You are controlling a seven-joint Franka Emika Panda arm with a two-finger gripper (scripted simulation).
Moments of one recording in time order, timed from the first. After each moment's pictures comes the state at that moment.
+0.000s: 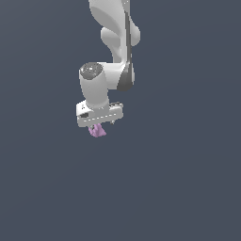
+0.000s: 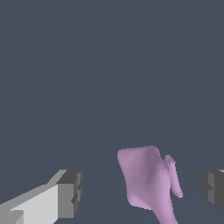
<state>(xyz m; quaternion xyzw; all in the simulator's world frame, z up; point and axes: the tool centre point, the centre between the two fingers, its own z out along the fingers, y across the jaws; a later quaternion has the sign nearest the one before) -0.049 -0.088 0.129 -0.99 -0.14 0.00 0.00</state>
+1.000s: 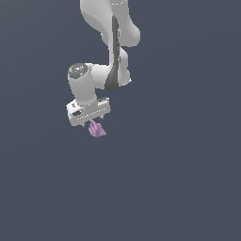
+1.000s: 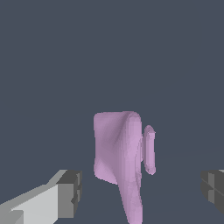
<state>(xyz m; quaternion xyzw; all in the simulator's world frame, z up) -0.088 -0.144 0.106 -0.97 -0.25 0.00 0.00</state>
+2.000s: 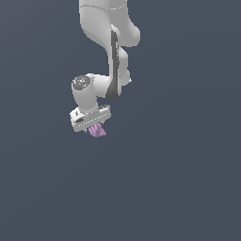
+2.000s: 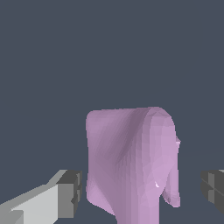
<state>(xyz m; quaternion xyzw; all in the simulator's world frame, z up) -0.090 -0.145 0.057 -0.97 -0.26 0.00 0.00</state>
